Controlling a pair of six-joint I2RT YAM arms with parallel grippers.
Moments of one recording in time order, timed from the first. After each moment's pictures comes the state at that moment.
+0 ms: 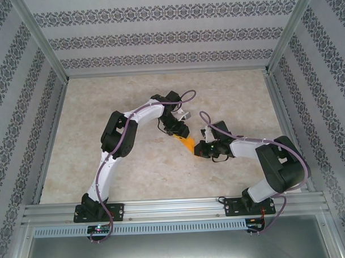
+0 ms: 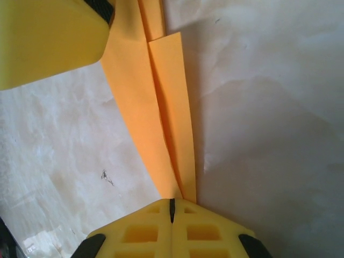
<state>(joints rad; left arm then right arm) -0.56 2.38 1.90 -0.97 0.63 -0.09 0.38 1.52 0.54 -0.06 -0.54 0.57</state>
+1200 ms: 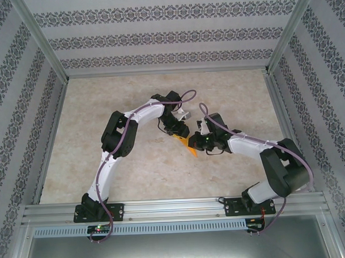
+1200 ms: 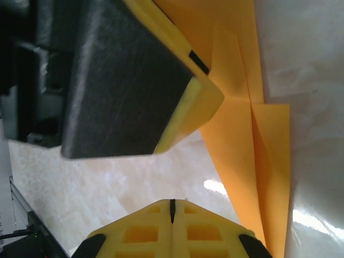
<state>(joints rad) -0.56 2.38 1.91 -0.98 0.64 -0.08 0.45 1.51 0.68 -0.11 -0.52 0.70</state>
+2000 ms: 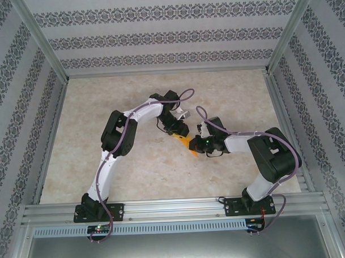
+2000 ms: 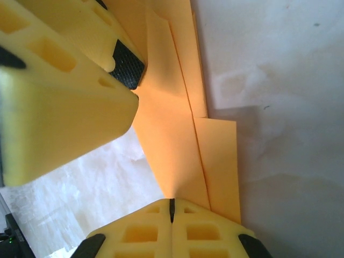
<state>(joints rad) -0.54 2.40 1.92 -0.98 0.70 -0.08 0.40 1.65 0.61 0.06 -0.57 0.65</state>
